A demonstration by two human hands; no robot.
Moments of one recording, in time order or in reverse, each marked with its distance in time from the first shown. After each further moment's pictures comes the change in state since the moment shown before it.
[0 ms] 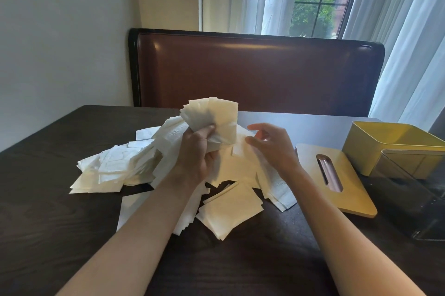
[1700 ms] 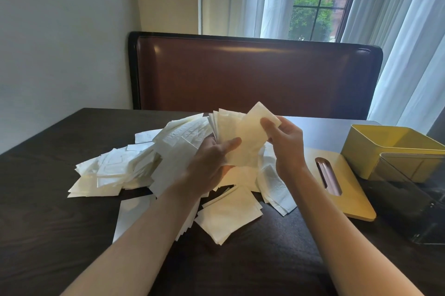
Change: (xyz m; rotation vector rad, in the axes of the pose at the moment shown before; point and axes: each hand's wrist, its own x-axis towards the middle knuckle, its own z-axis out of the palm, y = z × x) left_hand -0.015 -0.010 0.005 0.127 -0.432 -0.141; right_hand -0.006 -0.021 -0.009 0.554 0.195 0.042
